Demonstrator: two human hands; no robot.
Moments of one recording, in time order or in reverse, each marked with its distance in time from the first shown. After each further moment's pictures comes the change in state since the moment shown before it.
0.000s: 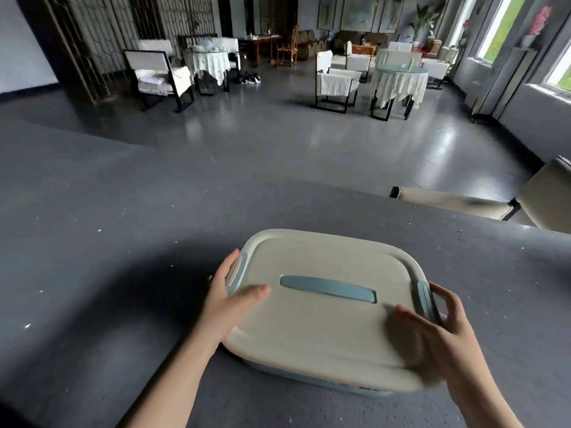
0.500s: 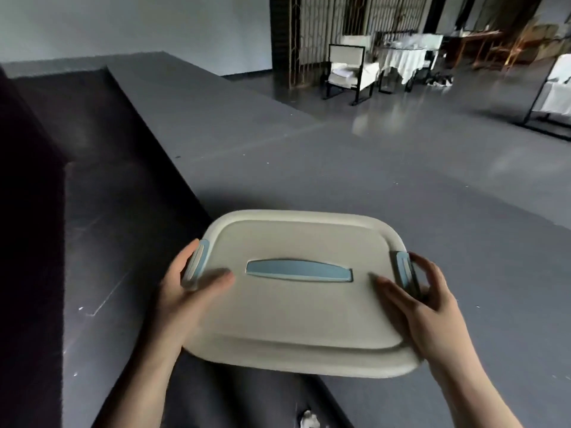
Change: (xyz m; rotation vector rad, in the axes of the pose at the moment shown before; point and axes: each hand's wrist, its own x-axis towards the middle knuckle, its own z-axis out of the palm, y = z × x) left_hand -0.198 -0.046 -0.250 -0.009 0.849 0.002; right_hand -0.132 -0.070 0.225 -0.073 -0.619 -0.256
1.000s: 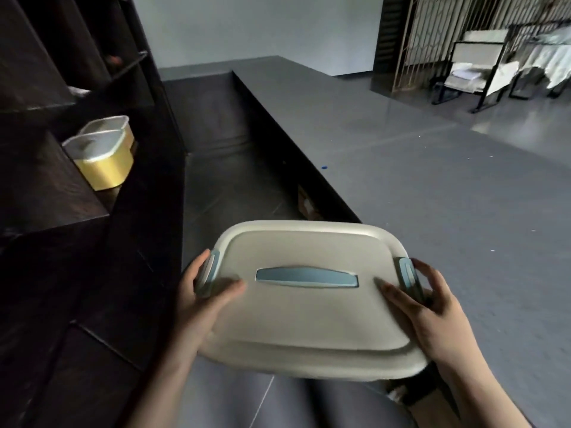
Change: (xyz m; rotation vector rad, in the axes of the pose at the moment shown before) left_hand 0.149 -0.072 -0.293 -0.014 0.344 -0.010; right_hand -0.016 -0.086 0.353 -0.032 -0.323 -0.075
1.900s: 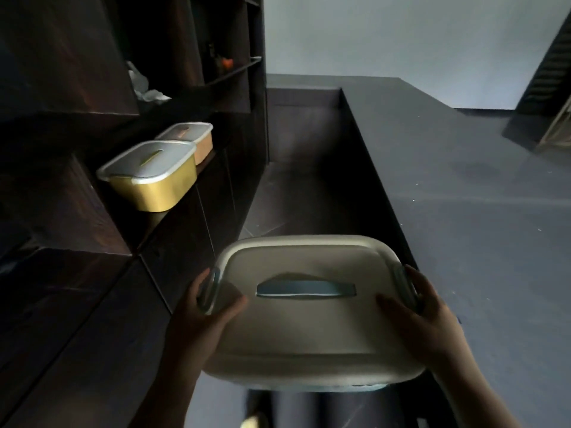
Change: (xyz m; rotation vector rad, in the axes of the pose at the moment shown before) left_hand 0.379 -0.032 0.033 0.085 0.408 -0.131; right_hand 0.424 -0.110 0.283 -0.281 -0.368 -0.257
